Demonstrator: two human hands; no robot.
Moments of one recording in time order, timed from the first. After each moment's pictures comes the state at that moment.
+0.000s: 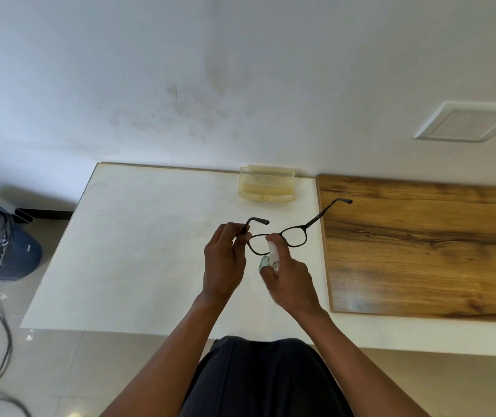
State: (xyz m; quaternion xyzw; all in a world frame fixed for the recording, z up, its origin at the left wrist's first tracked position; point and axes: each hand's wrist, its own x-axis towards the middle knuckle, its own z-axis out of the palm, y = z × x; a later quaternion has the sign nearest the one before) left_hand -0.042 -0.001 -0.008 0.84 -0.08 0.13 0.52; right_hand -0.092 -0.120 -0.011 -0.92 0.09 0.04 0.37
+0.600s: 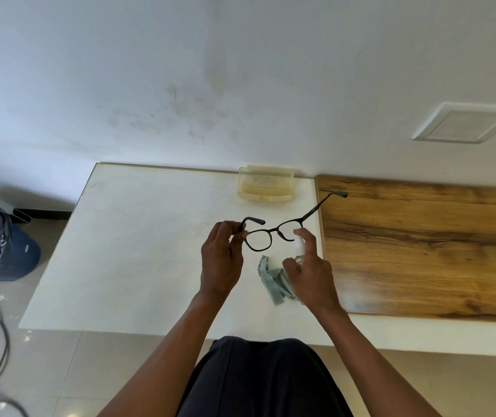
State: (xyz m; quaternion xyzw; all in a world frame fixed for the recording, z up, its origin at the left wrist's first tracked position) left_hand -0.039 0.001 -0.008 0.83 -0.08 0.14 0.53; right_hand -0.093 -0.151 -0.009 -0.92 0.14 -0.03 0.37
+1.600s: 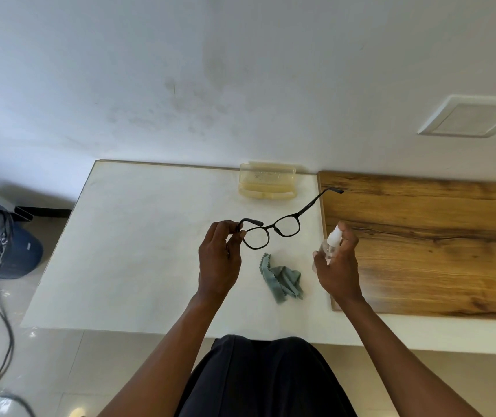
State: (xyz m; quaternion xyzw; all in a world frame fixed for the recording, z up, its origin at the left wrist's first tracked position) left_hand -0.040 0.006 -0.016 0.83 -0.07 0.14 0.54; right_hand -0.088 -0.198 -0.043 -0.88 0.21 -0.09 0.43
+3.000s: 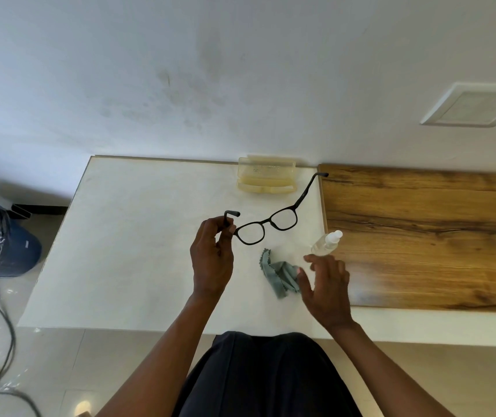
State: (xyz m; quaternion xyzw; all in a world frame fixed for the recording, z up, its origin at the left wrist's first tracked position) left_hand -0.038 0.010 -0.023 0.81 -0.01 0.14 0.57; right_hand -0.123 -0.174 -0.066 -0.95 0.08 -0.18 0.22
